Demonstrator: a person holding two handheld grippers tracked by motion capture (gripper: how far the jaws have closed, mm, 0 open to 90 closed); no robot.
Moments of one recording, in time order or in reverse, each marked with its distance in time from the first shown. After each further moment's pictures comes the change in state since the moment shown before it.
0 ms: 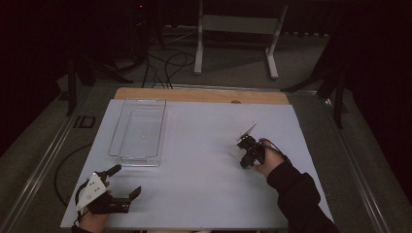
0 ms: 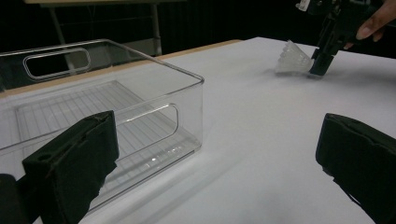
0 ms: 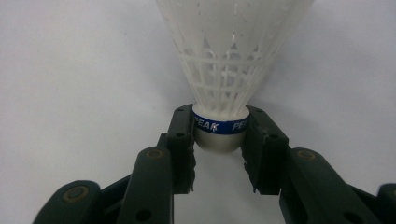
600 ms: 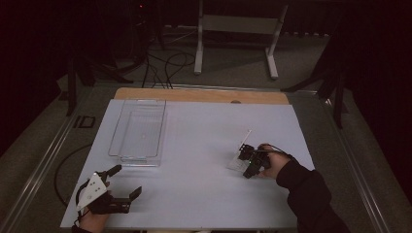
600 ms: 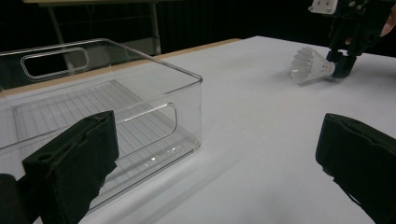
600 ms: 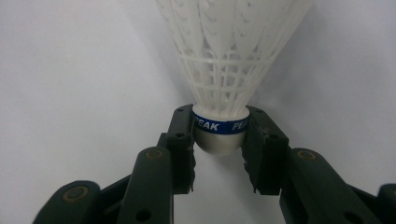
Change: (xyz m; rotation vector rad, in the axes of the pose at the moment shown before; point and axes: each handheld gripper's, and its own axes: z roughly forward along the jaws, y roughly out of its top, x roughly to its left) left arm 0.000 0.000 0.001 0.003 -0.003 0.001; right arm 0.009 -0.018 -0.004 0.072 0.078 -0.341
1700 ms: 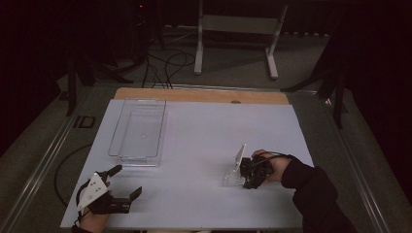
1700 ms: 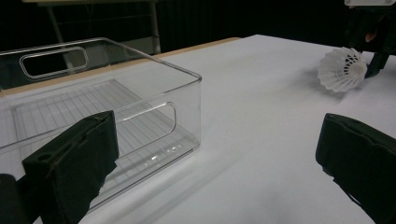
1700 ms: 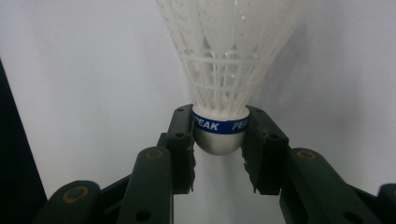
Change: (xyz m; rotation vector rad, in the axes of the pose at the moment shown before) left arm -0.001 0.000 0.001 0.006 -0.003 0.004; right arm 0.029 -0.011 -0.009 -0.009 0.064 -0.444
